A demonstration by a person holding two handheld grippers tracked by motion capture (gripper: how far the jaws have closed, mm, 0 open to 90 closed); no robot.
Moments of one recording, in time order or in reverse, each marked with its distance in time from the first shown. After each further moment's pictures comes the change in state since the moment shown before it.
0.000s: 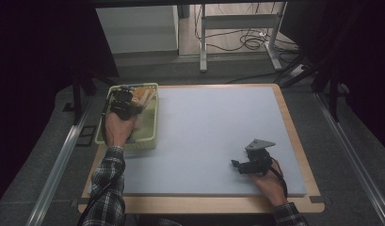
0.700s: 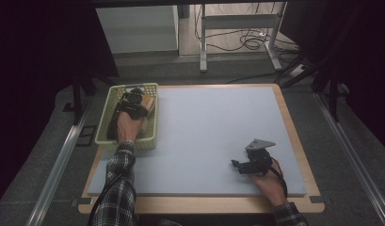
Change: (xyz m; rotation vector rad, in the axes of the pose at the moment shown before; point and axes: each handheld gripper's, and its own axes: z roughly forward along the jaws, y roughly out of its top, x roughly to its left) left arm -0.010 0.011 0.064 0.157 0.044 0.023; right arm 0.000 0.000 0.000 0.000 0.001 0.002
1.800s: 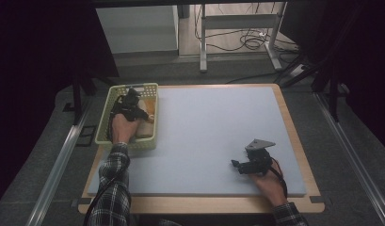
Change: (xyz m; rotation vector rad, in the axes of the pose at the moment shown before) left arm 0.018 -0.009 -0.007 0.031 -0.162 -0.077; right arm 0.000 0.000 0.000 0.000 -0.001 -0.002
